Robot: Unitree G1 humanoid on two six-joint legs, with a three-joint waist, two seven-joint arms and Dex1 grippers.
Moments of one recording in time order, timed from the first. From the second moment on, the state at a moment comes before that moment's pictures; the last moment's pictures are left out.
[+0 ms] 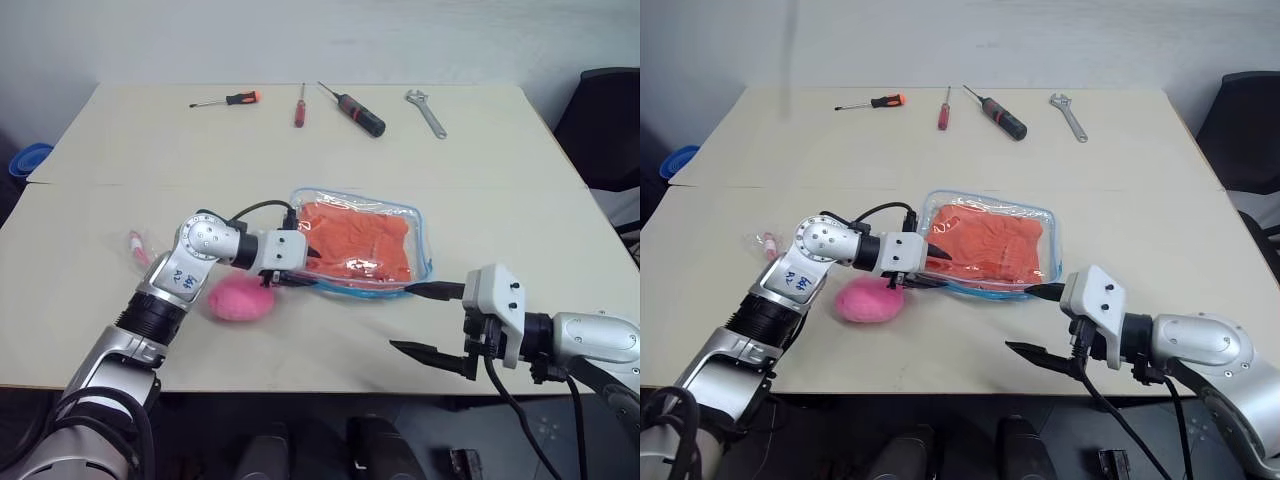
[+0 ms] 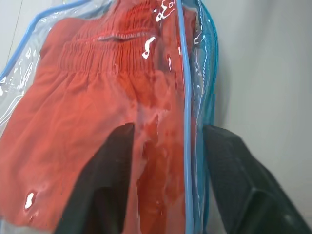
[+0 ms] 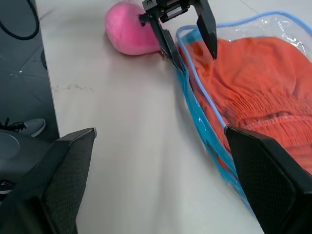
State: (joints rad) left arm -0.78 0.57 -0.35 0.30 0.01 -0.10 -1.11; right arm 0.00 -0.90 -0.18 -0.75 0.67 0.67 0.82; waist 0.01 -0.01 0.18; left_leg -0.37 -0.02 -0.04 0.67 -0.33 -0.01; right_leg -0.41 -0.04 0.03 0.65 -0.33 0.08
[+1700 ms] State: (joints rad) left arm -0.71 0.43 -0.20 0.02 -0.23 0.50 -0.95; right arm -0.60 -0.64 0.43 0.08 -0.38 -0.17 0.78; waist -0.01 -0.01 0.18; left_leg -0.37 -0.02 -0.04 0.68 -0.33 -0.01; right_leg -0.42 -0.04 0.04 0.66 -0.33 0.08
